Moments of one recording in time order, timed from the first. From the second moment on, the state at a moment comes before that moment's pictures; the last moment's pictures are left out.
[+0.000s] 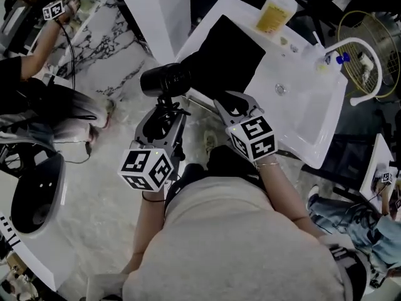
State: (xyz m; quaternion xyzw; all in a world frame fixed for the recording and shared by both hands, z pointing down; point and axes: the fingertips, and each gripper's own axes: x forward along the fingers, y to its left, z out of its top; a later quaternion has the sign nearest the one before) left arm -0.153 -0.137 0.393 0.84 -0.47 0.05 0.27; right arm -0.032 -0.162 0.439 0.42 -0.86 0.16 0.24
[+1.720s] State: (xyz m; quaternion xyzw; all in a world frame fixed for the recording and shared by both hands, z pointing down) left arm -0.127 -0.138 0.455 0.82 -0.49 0.15 0.25; right arm -0.008 -0.216 0.477 0.30 -0.89 0.26 0.23
